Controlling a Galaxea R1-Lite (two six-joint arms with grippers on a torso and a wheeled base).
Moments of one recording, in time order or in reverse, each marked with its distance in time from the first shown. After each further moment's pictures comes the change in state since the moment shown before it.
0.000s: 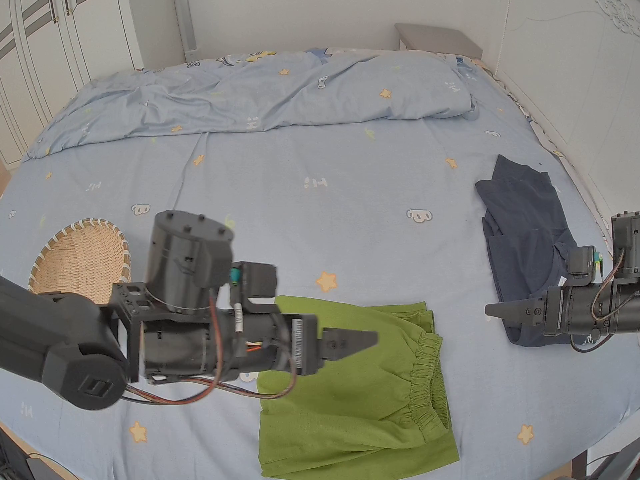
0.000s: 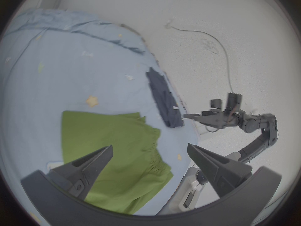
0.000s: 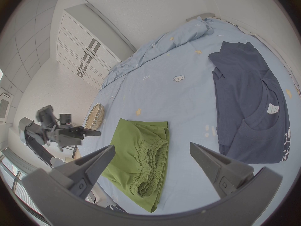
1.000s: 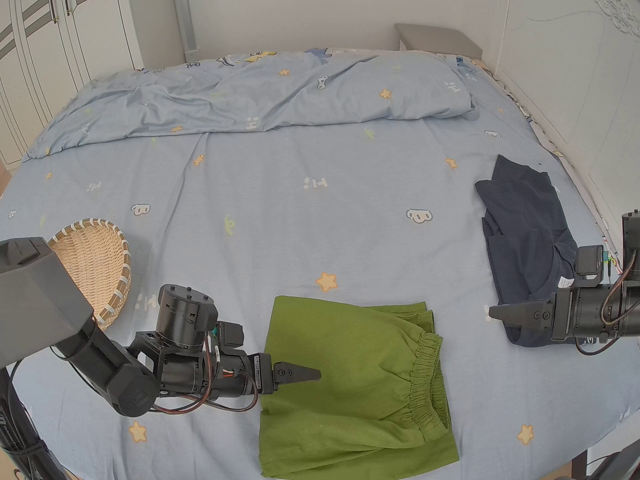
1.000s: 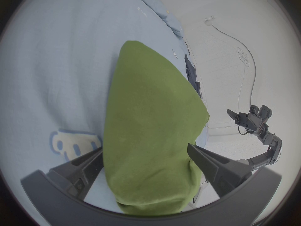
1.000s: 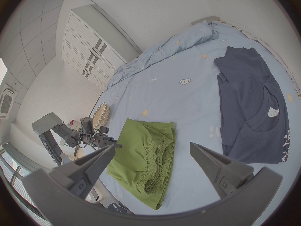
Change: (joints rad) left arm 0.258 0.290 0.261 -0.345 -0.254 -0.086; right arm 0.033 -0.061 0.005 0.020 0.001 0.000
